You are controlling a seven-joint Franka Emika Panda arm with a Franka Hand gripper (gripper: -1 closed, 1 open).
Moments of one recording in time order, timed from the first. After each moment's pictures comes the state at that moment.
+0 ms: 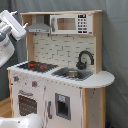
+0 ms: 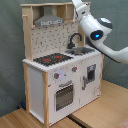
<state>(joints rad) -1.09 -1.41 0.93 -1.86 -0.38 2.82 -0.01</state>
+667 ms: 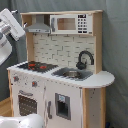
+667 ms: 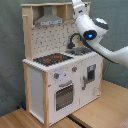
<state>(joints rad) -1.14 -1.41 0.95 -1.74 -0.37 2.65 0.15</state>
